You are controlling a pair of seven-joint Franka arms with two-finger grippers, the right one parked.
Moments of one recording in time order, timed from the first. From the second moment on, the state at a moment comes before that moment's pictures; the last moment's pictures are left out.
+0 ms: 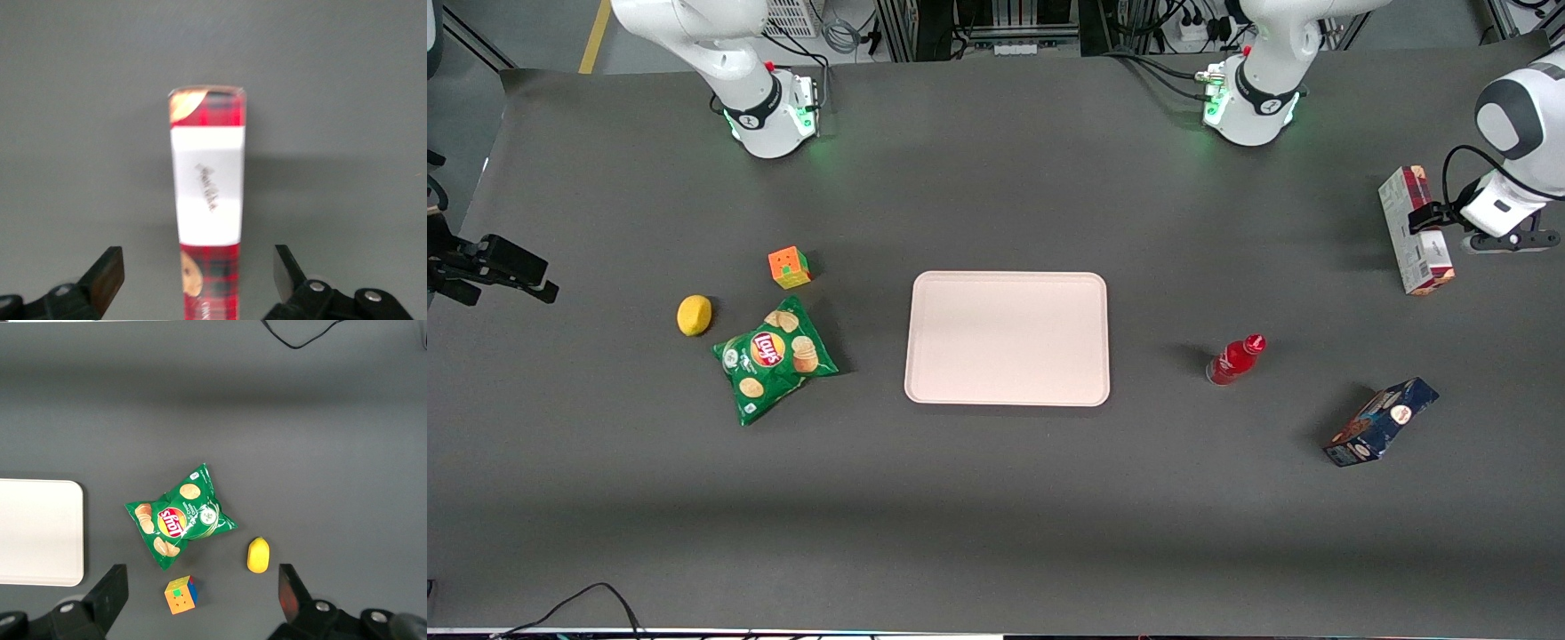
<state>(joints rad) 0.11 -0.03 0.52 -2.59 0.26 2.48 0.40</state>
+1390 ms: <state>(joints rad) 0.14 0.07 0.53 -2.62 0.26 2.54 0.41</state>
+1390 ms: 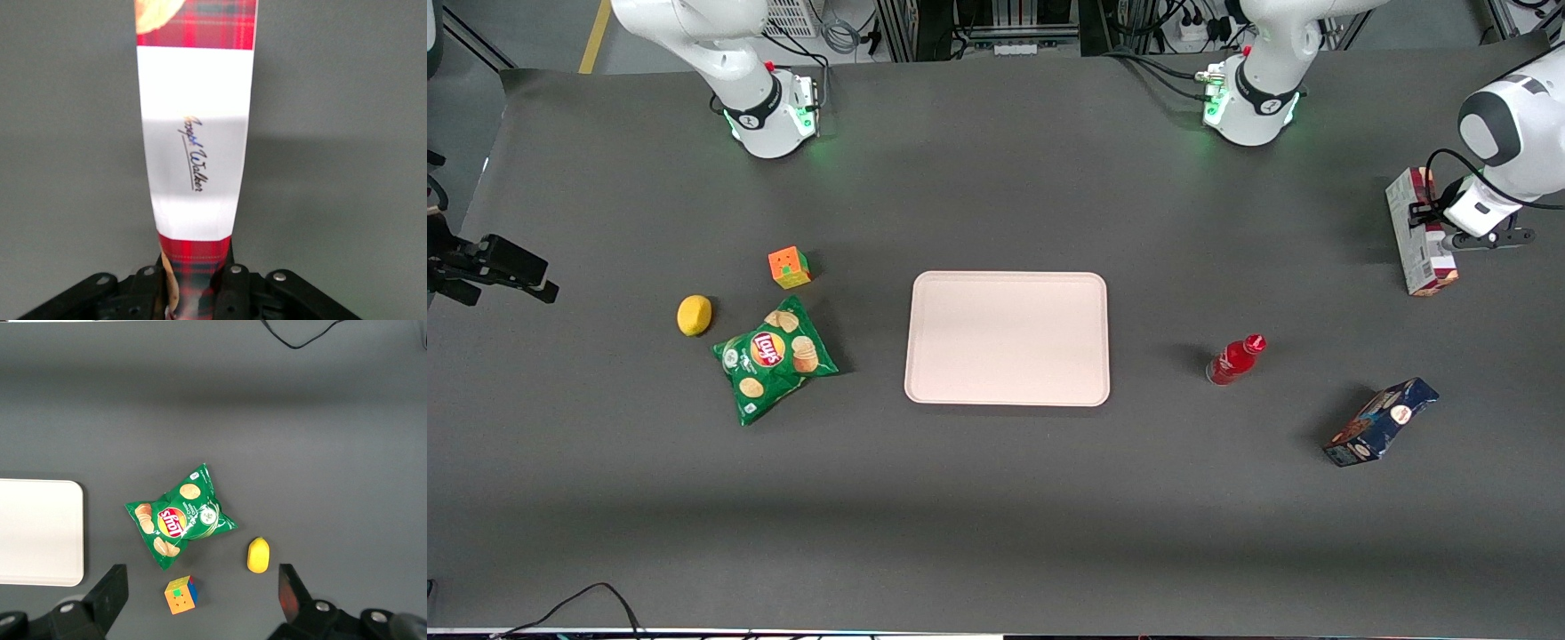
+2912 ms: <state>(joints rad) -0.06 0.14 -0.27 -1.64 -0.06 1.73 -0.44</state>
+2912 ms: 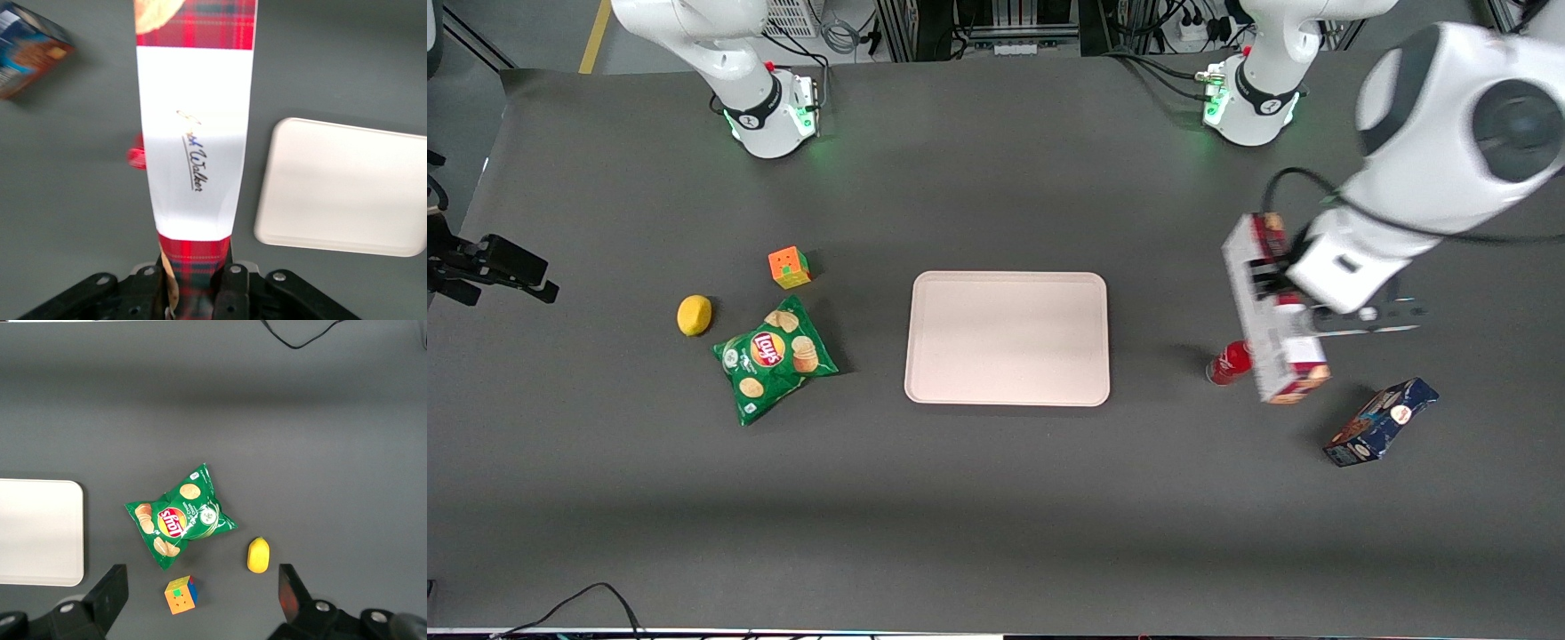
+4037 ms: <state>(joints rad) -0.29 0.62 -0.41 -1.65 0.18 2.18 -0.92</state>
